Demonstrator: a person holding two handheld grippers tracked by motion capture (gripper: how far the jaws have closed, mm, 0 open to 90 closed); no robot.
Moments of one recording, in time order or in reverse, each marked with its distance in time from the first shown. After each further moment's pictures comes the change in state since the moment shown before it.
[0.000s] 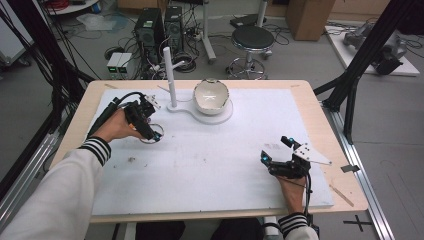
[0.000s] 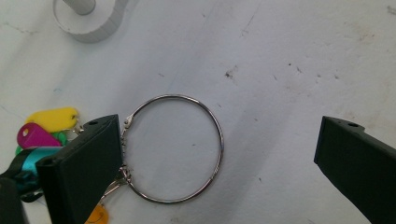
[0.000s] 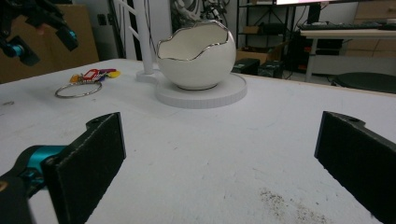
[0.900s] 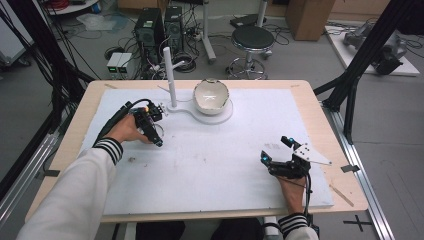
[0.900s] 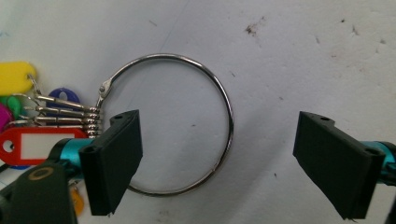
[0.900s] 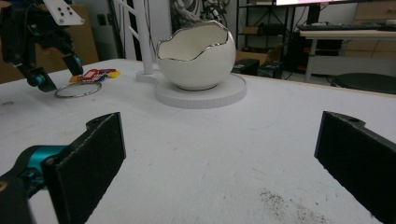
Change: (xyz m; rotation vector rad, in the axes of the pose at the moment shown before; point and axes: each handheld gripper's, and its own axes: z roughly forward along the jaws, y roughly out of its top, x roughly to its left) left arm 0.001 0.003 0.037 0.220 0.019 -0.061; right arm 0.001 0.000 0.000 -0.002 -0.001 0.002
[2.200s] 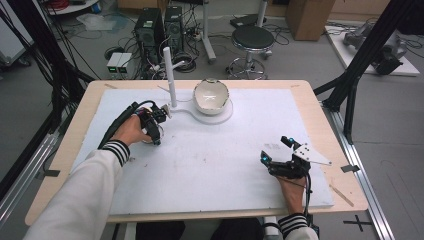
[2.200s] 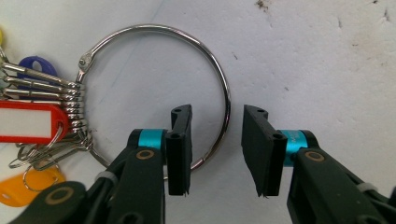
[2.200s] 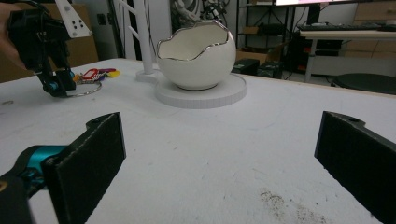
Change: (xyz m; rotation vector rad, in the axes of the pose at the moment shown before) left arm -0.004 0.013 0.010 0.170 0.004 -0.076; right arm 0.000 0.000 0.000 0.003 0.000 -0.007
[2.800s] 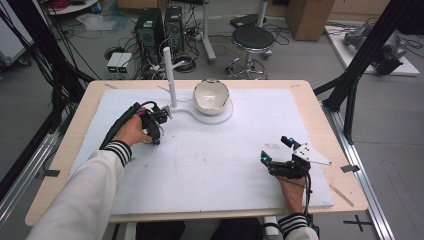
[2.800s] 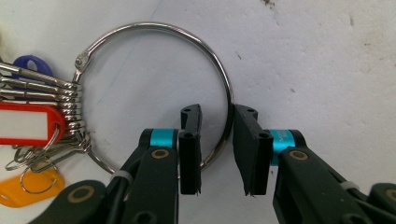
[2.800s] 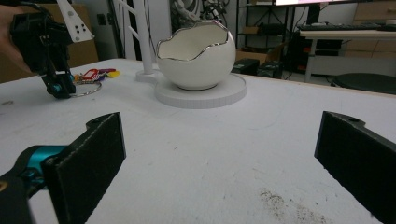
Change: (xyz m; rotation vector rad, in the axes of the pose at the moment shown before) left arm -0.001 0.003 0.005 0.021 0.010 -0.006; right arm 0.000 0.000 0.000 0.001 0.000 0.003
